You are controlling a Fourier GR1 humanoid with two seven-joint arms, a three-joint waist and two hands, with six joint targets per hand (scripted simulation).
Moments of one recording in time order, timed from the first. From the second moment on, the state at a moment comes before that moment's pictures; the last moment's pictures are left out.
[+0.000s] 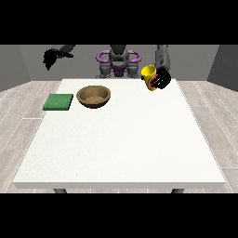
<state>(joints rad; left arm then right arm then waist) -0.57 0.29 -0.03 -0.66 -0.32 0.49 -0.49 -0.17 -0.31 -0.30 -1.27 -0.21 0.35 -0.19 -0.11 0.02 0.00</state>
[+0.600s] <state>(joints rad) -0.74 0.31 -0.16 -0.67 -0.58 0.51 -0.12 -0.18 -0.36 -0.34 -1.15 -0.23 0.42 -0.25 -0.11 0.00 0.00</state>
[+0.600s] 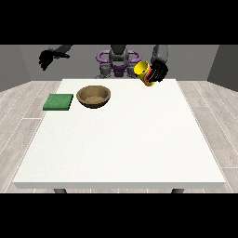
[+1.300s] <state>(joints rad) -0.96 0.20 -0.51 -0.59 -1.11 0.43 0.29 -0.20 -0.37 -0.34 -1.06 -0.22 0.46 -0.27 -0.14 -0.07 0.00</state>
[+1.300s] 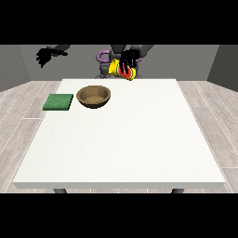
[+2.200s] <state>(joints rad) -1.06 0.05 -0.87 -0.52 -1.58 0.08 0.35 -0.23 -0.38 -0.34 -1.00 -0.22 0.45 -0.26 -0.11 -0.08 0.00</state>
